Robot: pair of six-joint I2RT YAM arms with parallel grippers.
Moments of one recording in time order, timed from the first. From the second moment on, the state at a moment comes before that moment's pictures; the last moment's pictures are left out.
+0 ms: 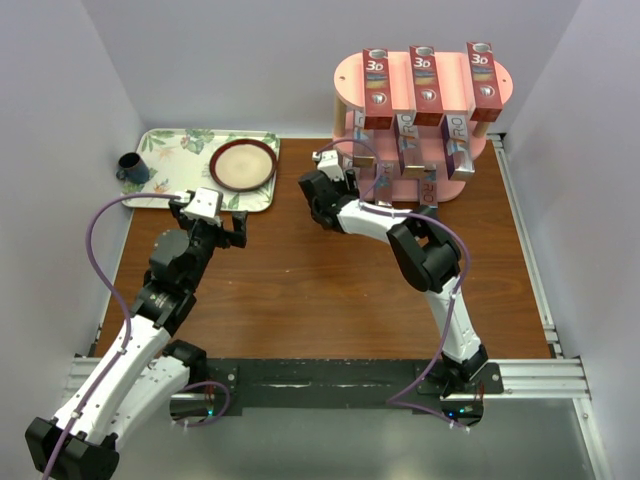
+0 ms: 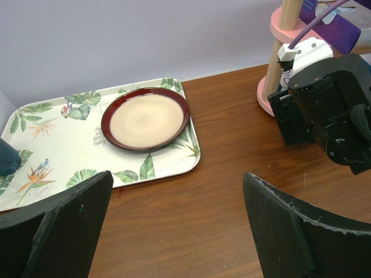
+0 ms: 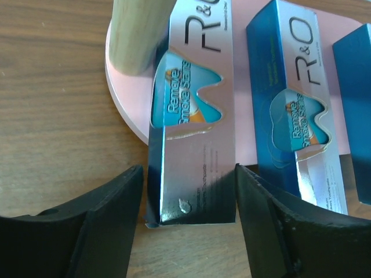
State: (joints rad) left arm -0.38 0.68 0.61 0.04 -0.17 0.07; right arm 0.71 2.24 1.61 -0.07 0.92 0.18
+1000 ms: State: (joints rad) left arm -0.38 0.68 0.61 0.04 -0.16 0.08; right arm 0.72 2.12 1.46 -0.04 0.89 0.16
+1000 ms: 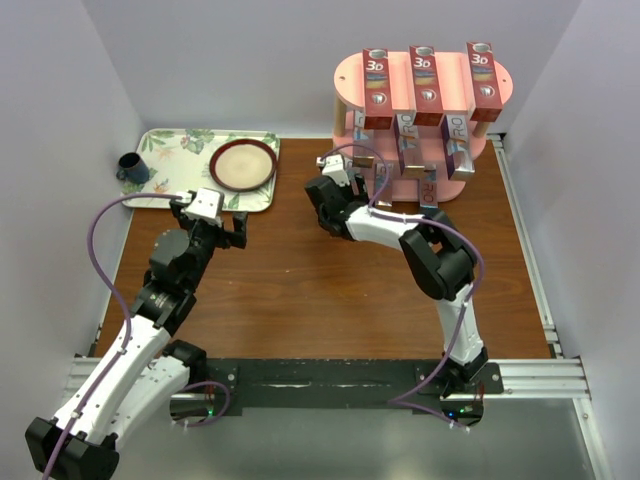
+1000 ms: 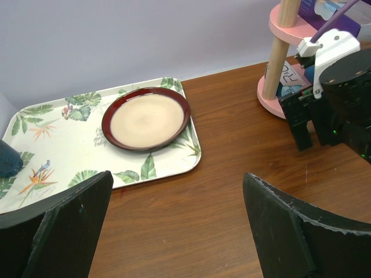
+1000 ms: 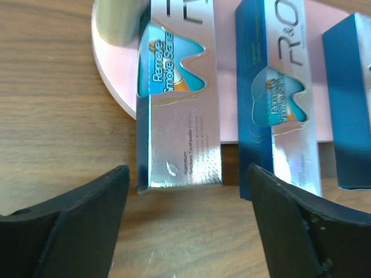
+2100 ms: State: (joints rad) left arm -0.38 0.40 0.68 -0.28 -0.17 -0.02; right arm 0.78 1.08 0.88 -0.41 0.66 0.26
